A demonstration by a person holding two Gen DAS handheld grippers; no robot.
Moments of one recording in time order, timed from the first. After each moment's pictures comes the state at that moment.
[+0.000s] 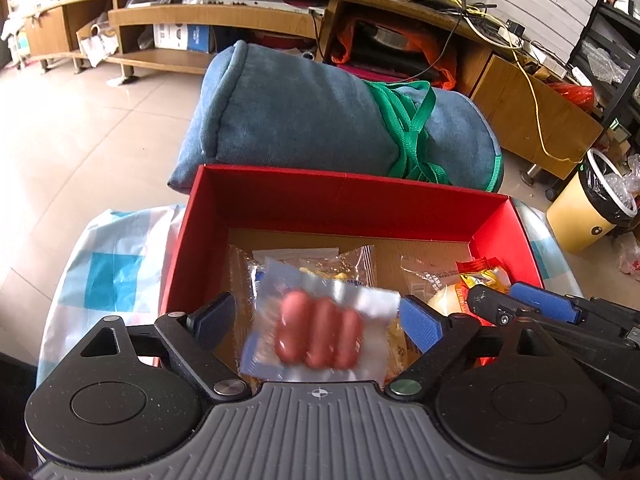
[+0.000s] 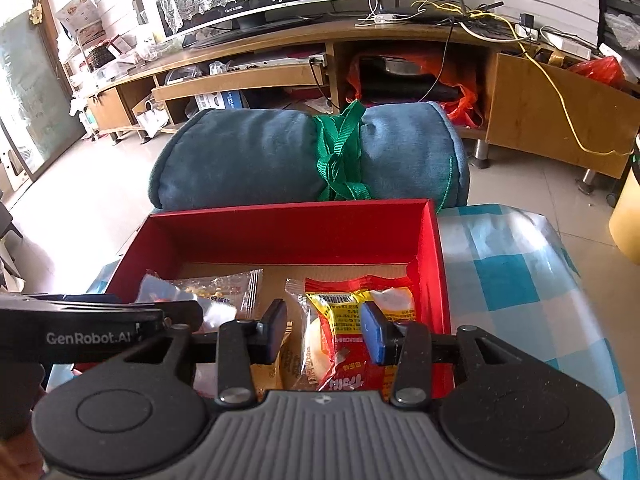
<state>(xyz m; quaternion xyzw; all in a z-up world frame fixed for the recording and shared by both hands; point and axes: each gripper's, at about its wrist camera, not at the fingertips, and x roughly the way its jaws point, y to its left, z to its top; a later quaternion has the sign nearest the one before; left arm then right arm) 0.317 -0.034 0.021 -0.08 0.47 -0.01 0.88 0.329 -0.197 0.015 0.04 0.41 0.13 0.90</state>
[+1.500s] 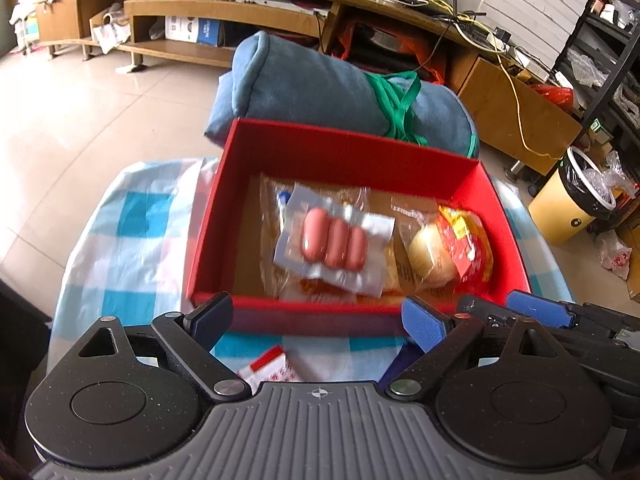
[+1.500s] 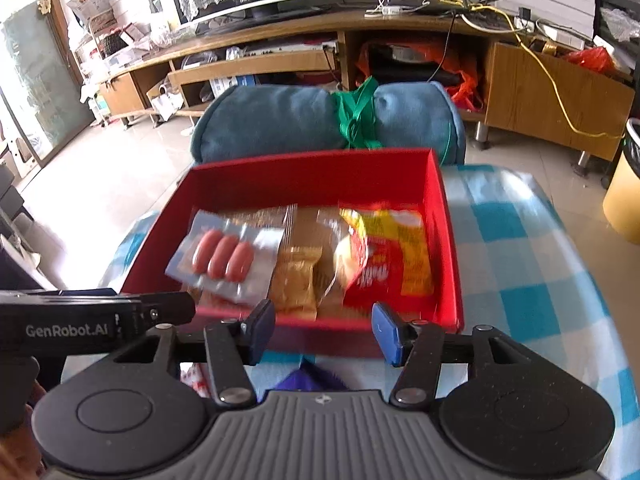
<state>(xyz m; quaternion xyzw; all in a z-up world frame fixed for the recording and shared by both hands) 0.240 -0.018 0.031 -0.10 0.47 -0.01 0.88 0.251 -0.191 0.021 0.03 0.43 0.14 0.89</state>
